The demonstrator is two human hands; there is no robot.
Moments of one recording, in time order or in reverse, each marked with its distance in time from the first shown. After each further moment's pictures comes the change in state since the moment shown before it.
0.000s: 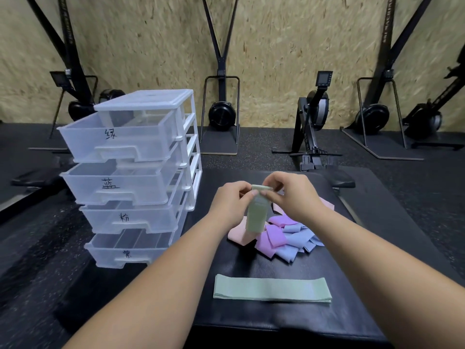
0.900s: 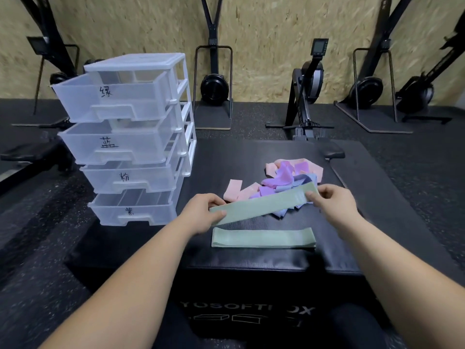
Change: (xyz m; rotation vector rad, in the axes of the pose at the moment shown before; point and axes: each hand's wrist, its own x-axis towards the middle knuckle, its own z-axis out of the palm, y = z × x) left_hand -0.115 -0.079 -0.013 0.034 -0.254 -0.244; right_hand -0.148 0.087 0.000 0.427 0.144 0.602
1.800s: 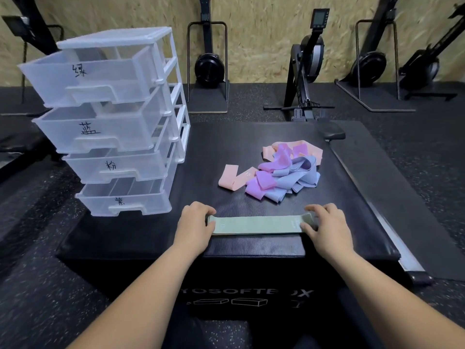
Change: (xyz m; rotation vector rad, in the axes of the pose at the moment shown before) left_hand -0.025 -0.049 0.059 0.290 0.173 0.014; right_hand -0.053 0.095 0.028 -0.647 0.013 -0.144
